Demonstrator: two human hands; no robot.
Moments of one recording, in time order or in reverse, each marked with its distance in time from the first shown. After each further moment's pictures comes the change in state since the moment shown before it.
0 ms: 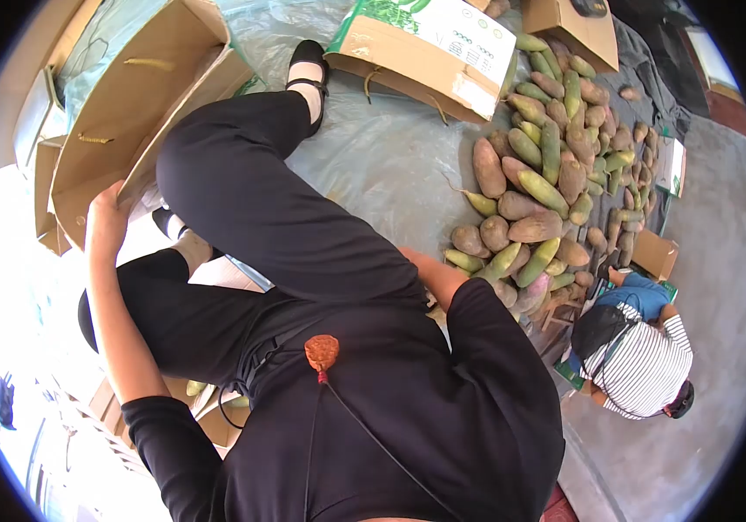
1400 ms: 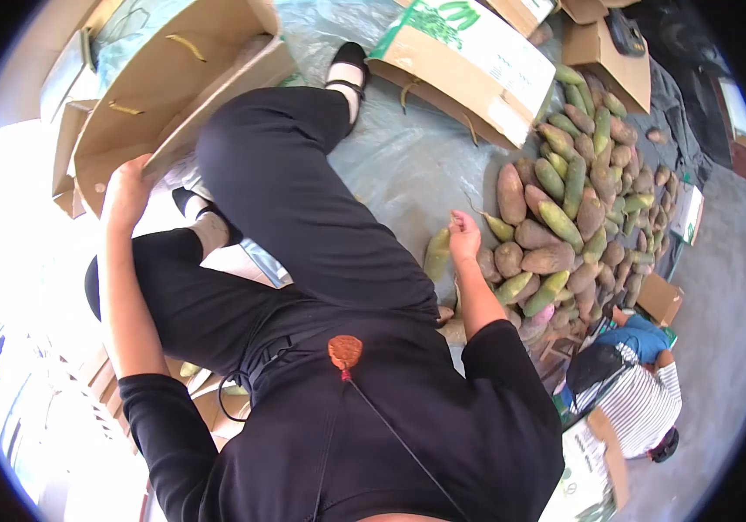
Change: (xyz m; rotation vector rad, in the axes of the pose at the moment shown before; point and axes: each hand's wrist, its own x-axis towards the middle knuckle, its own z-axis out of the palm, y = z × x) left_hand -0.001 0.006 -0.004 0.001 0.021 0.001; right_hand -0.014 0.072 -0.045 0.751 1.171 0.280
